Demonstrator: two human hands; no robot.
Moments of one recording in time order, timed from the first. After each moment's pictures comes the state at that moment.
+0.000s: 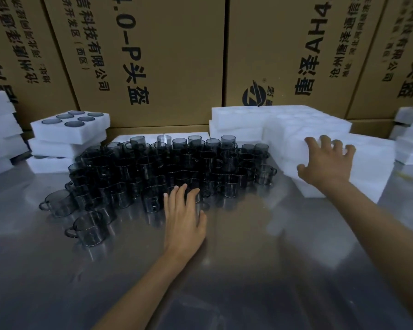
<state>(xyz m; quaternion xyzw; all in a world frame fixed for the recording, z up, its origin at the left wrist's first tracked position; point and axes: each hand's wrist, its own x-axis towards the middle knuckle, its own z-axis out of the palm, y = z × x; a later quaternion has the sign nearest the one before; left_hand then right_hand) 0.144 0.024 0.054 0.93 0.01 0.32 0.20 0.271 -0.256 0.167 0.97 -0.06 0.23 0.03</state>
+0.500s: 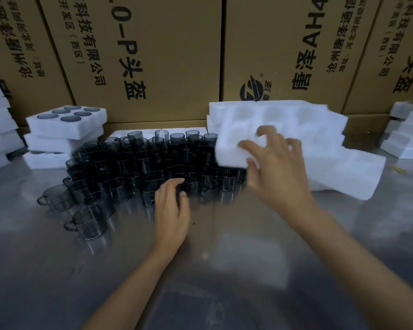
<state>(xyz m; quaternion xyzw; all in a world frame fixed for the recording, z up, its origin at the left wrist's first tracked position) 0.140 0.037 0.058 0.83 0.03 0.38 0.41 0.158 -0.167 0.181 0.89 0.22 0.38 -0.09</state>
